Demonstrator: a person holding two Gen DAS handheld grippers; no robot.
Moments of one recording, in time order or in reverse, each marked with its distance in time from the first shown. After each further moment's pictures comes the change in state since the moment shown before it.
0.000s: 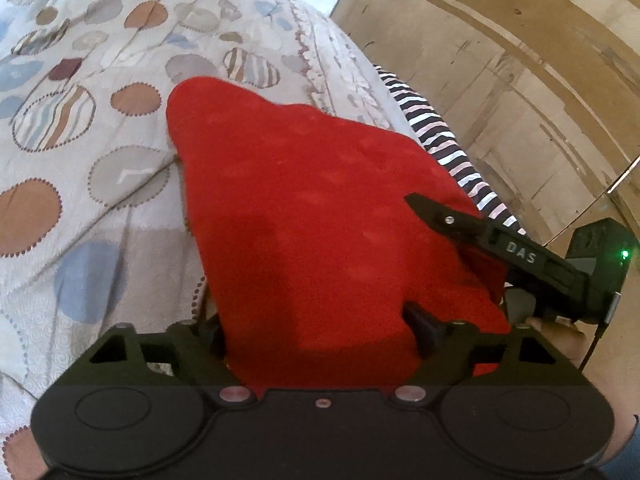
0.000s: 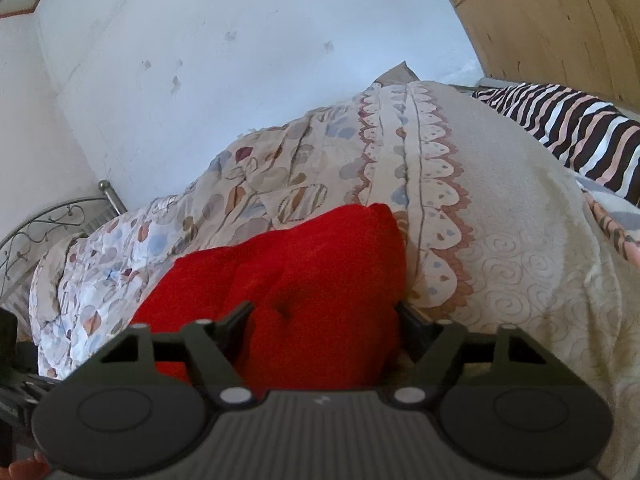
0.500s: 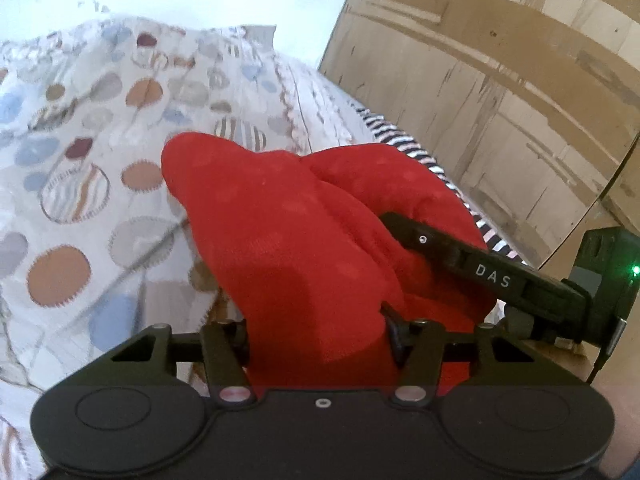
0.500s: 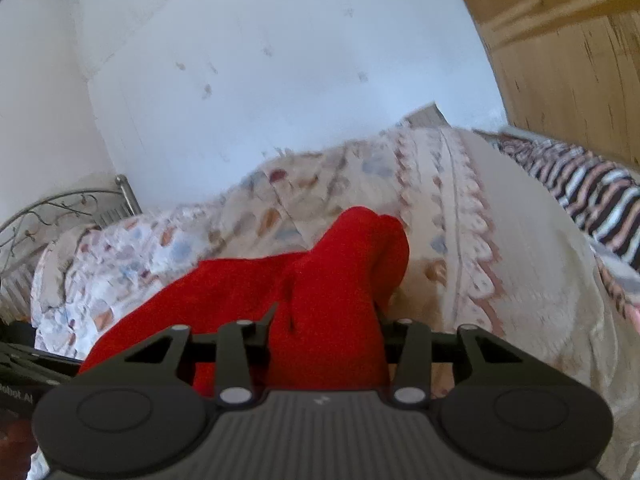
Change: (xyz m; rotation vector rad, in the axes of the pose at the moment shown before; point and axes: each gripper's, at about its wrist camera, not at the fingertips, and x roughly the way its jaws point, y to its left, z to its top) left arm -0.050 -0.038 0.006 0.084 -0.133 0.065; right arm -0.032 0.058 0.012 -0.166 -0.110 0.017
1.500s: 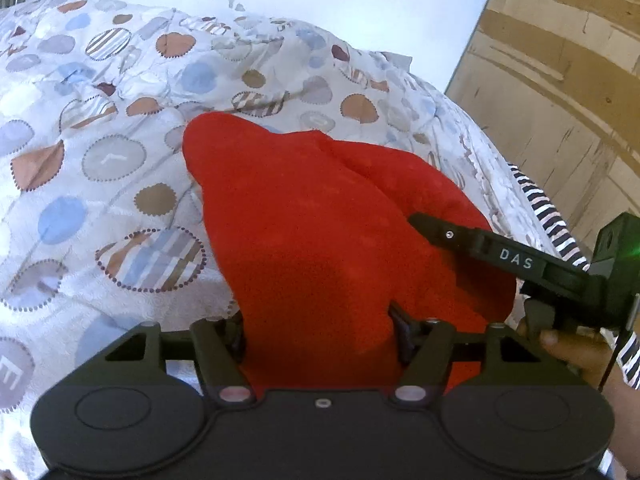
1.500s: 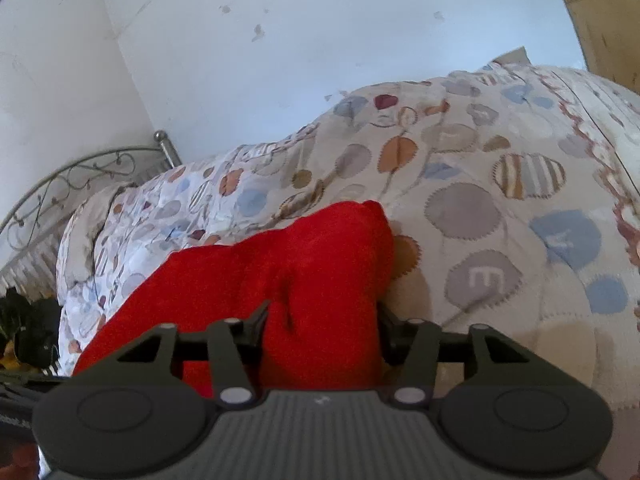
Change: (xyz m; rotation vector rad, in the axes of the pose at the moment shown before) left arm -0.067 0.187 -0.016 -0.154 -0.065 0.238; right arm 0.169 0.123 -0.027 0.021 0.167 0.125
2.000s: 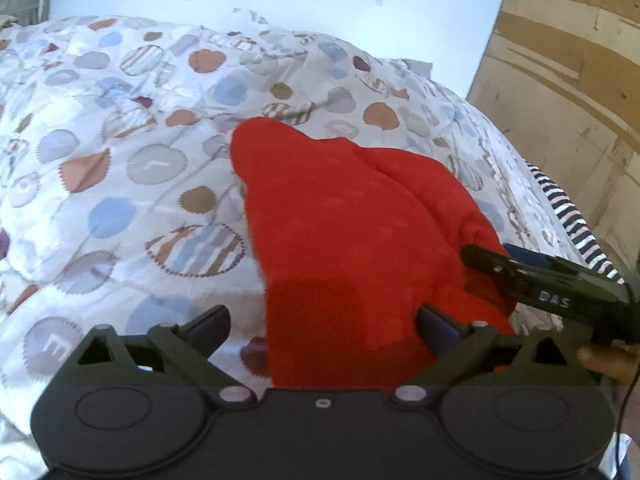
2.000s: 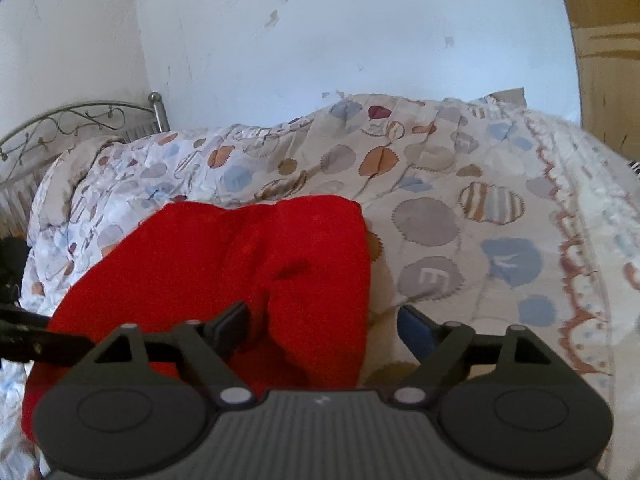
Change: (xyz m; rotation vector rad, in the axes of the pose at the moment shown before) left arm -0.034 -0.006 -0.017 0.004 -0.031 0.111; right arm -0.044 0.020 -0.013 -0.204 0.013 -0.137
